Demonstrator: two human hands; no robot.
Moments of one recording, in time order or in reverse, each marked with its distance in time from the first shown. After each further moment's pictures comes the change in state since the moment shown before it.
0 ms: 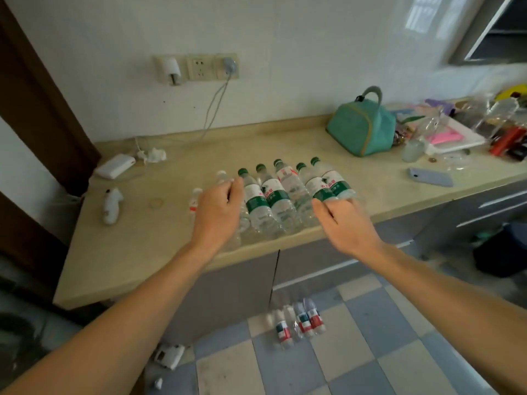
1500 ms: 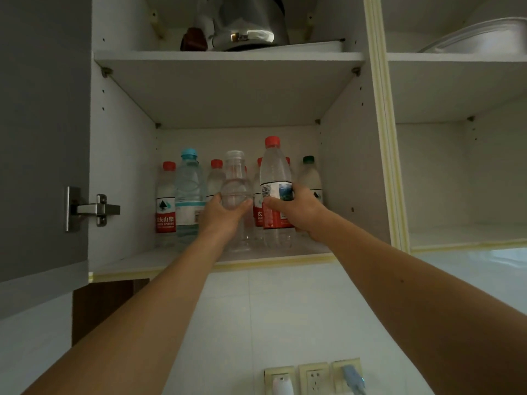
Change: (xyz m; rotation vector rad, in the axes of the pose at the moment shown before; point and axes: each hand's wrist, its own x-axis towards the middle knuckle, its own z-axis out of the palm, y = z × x) left_hand 0.520 0.150 -0.324 -0.090 0.488 0.098; right_hand 0.569 -0.394 -0.160 0.734 0.136 -0.346
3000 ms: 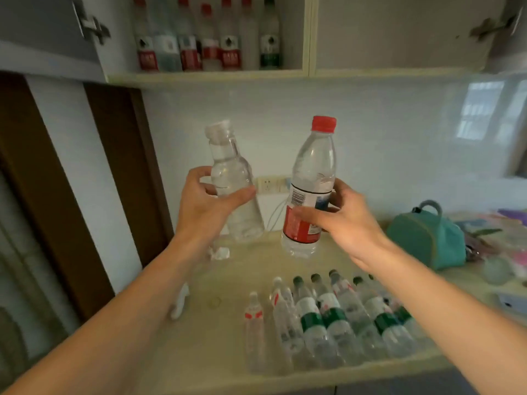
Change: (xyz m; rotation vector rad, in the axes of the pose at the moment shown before) left_hand -0.455 -0.009 -0.065 -0.113 -0.148 -0.209; right_hand -0.498 0.047 -0.103 0.166 0.019 0.301
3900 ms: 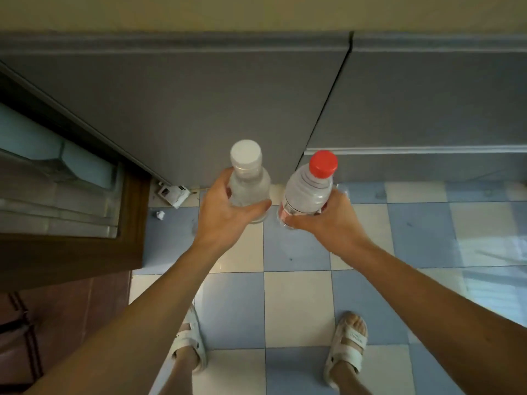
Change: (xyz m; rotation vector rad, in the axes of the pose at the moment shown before) left_hand -0.437 -0.496 0.129 0.203 -0.249 -0.630; right_hand -0.351 0.543 -0.005 -0.207 -0.350 0.689
